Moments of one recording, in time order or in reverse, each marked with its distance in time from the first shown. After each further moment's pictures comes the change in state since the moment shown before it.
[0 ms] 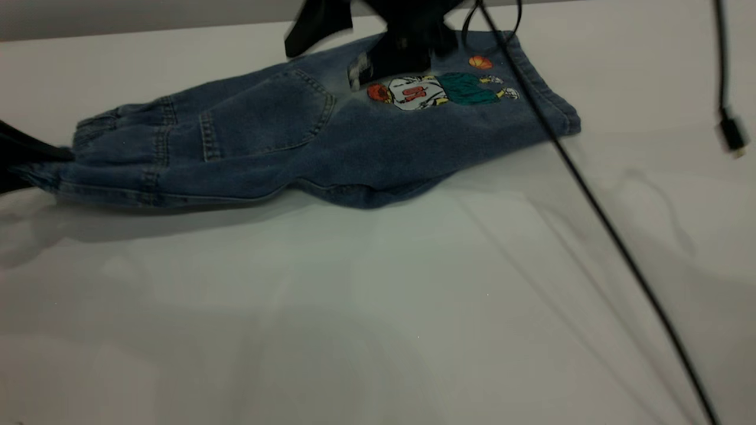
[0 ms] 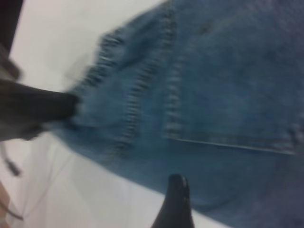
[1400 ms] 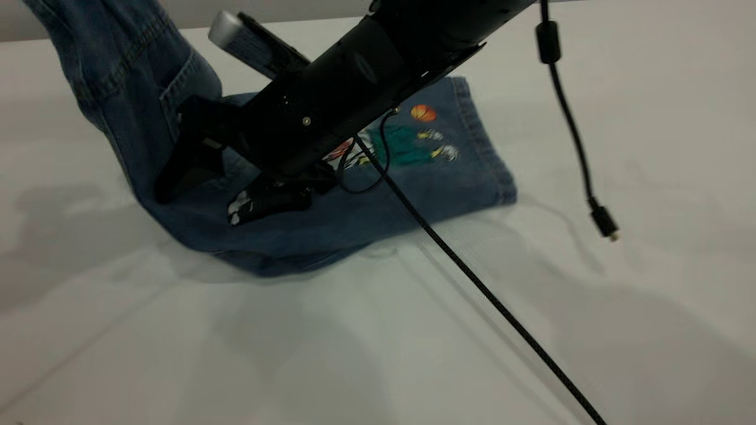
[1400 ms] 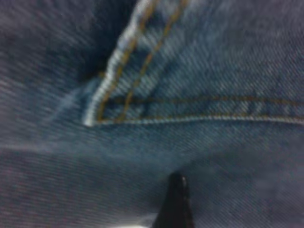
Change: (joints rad) left arm -0.272 -0.605 -0.002 0.202 -0.023 -0.222; right arm 0.230 0.208 -0.101 0.192 0.072 -0.064
